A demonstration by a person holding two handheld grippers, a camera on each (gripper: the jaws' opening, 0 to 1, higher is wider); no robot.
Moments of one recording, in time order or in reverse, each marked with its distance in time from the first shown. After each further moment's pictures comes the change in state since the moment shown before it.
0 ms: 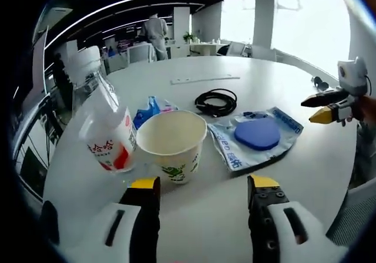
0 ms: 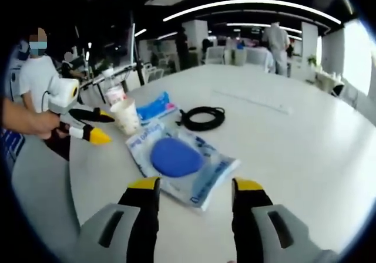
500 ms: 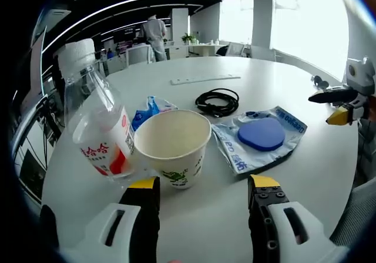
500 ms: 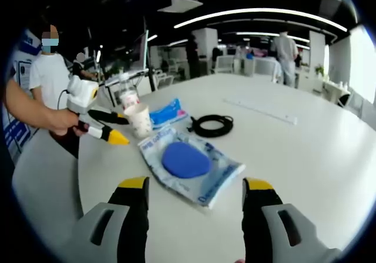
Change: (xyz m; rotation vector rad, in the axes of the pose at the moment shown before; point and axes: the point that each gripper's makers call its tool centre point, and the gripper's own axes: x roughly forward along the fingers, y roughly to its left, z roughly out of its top) left arm 0.010 0.003 0.000 0.018 -0.015 -0.001; right arm -0.015 0.011 0.004 -0.043 -0.059 0.053
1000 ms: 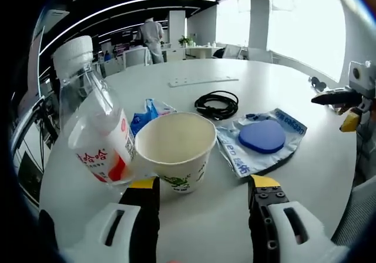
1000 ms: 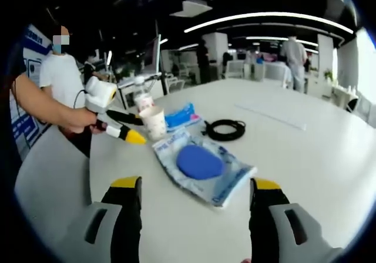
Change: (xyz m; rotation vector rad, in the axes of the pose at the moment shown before) left arm 0.006 0.002 0.003 0.001 -0.014 -0.029; right arm -0.010 0.022 0.003 -0.033 -0.039 0.088
